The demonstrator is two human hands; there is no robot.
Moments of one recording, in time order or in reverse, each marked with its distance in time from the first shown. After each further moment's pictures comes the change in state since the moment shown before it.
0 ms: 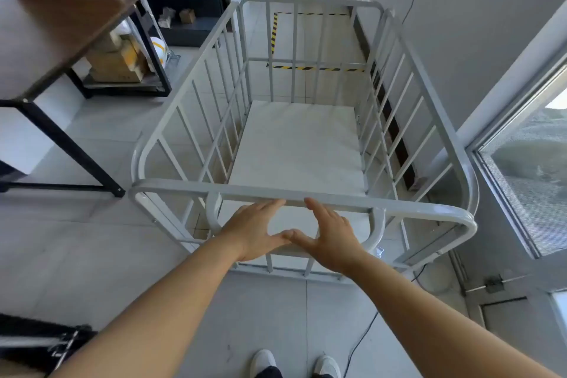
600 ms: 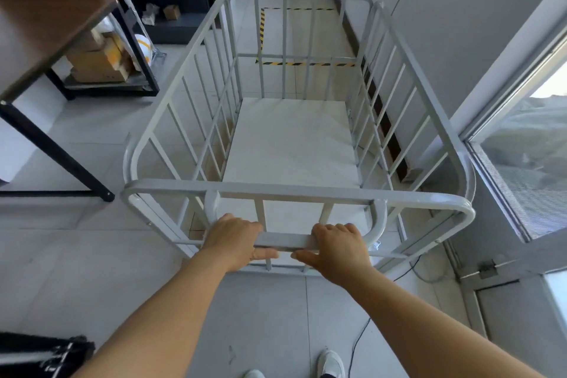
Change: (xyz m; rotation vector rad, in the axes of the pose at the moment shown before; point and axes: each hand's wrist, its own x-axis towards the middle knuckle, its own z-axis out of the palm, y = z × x) left_hand -0.014 -0.027 0.003 0.498 -0.051 -0.009; right_hand -0.011 0.013 0.028 -0.504 0.024 0.028
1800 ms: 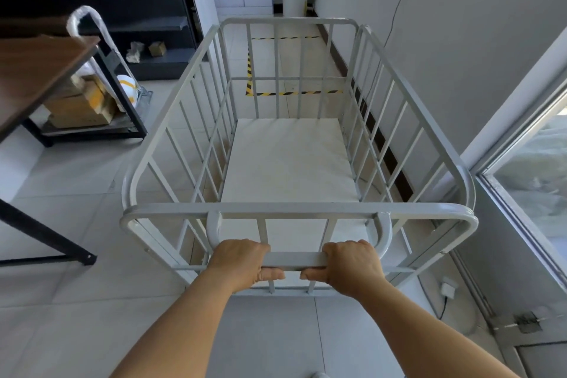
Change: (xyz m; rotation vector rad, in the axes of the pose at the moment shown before) left_hand 0.153 -0.077 -0.057 0.057 -0.017 0.128; right_hand 0.168 0.015 -0.042 -0.040 -0.029 0.077
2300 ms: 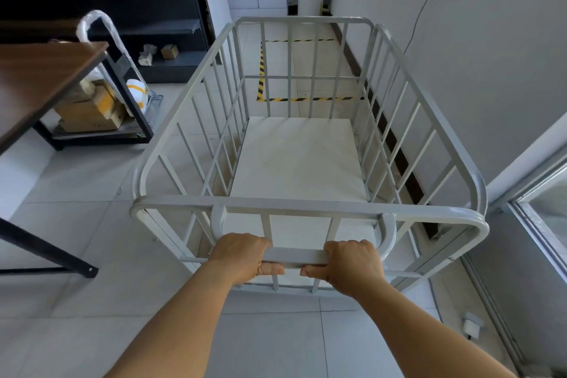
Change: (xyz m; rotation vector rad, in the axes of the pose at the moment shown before) left_hand 0.092 -0.049 -0.042 -0.009 -0.040 -0.030; right_hand 0.109 0.014 -0.026 0.003 0.014 -0.013
